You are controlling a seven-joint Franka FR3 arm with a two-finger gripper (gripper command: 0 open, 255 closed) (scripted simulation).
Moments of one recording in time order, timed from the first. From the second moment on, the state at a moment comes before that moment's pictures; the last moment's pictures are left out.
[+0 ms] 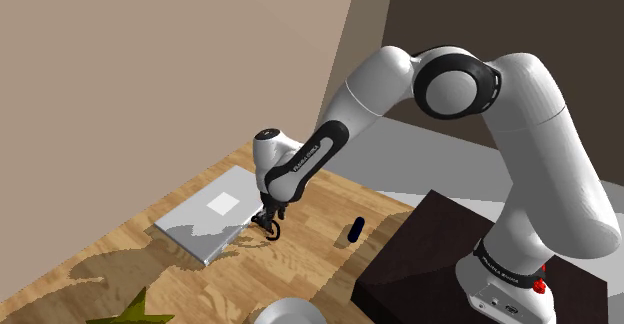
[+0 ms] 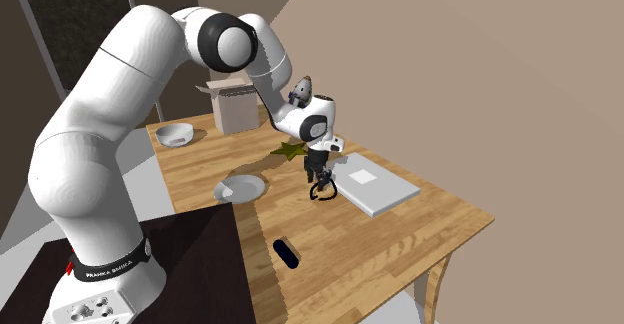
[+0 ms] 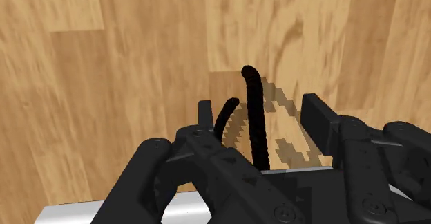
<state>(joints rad) 0.31 0.71 0.14 -1.84 -0.05 2.50 0.22</state>
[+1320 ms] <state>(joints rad) 0.30 0.61 0.15 -1.87 -0.04 2.42 0.22</state>
